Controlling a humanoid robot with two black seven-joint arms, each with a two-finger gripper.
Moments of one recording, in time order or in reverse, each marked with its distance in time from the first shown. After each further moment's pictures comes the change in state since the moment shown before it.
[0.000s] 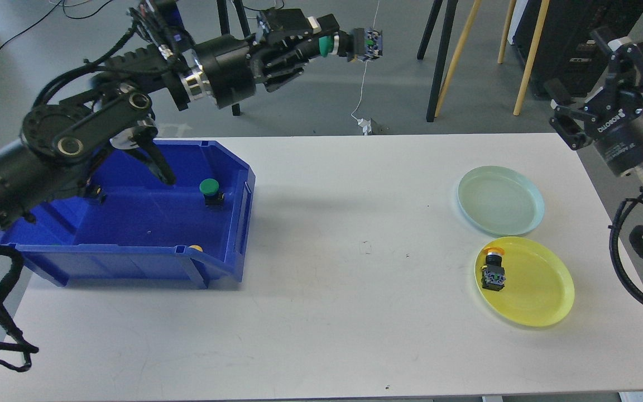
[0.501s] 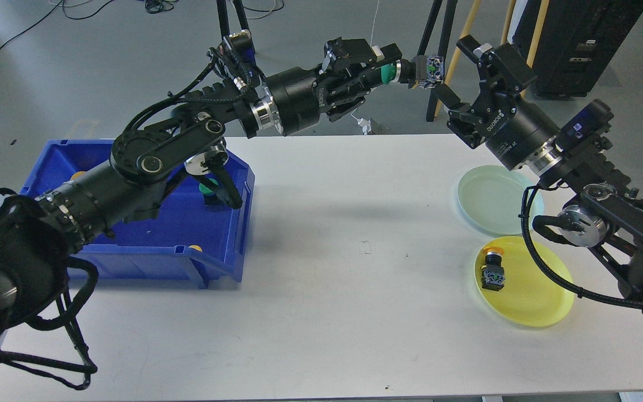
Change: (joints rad) left arm 0.026 -0.174 -0.002 0.111 -0.064 0.000 0.000; right arm 0.172 0.202 -0.188 -0.080 -0.104 -0.043 0.000
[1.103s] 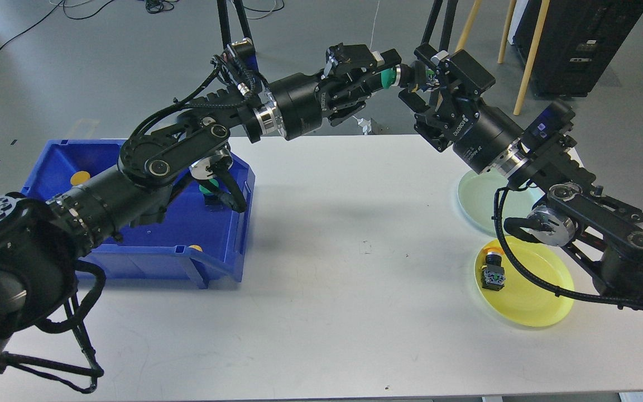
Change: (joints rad) left arm 0.004 -0.024 -0.001 0.038 -0.013 0.000 0.000; right arm 0.056 0.046 -0.092 0.005 0.000 -0.038 0.000
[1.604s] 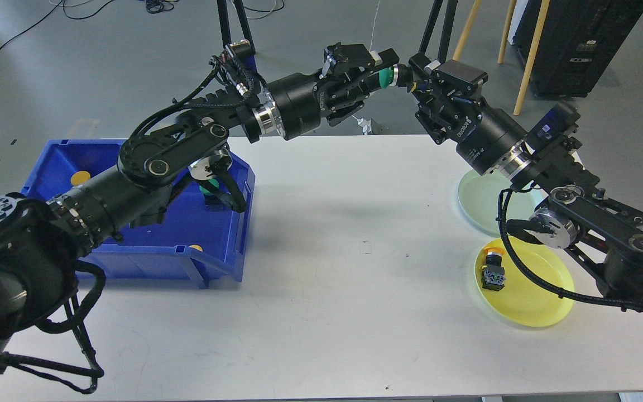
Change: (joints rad) left arm 0.000 0.000 0.000 0.003 -0.023 0.000 0.000; right arm -0.012 -0.005 0.002 0.005 -0.022 -0.026 0.001
